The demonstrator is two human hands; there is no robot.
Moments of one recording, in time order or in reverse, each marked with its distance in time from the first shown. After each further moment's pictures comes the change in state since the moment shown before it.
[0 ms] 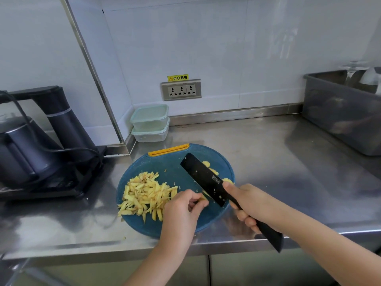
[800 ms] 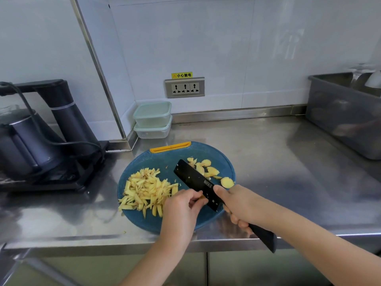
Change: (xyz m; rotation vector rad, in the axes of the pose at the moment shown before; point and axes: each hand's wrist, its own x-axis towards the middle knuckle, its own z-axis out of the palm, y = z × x) left_hand -0.001 -0.002 0.002 0.028 0.013 0.009; right_hand 0.000 -0.017 0.017 -0.272 -0.008 0.060
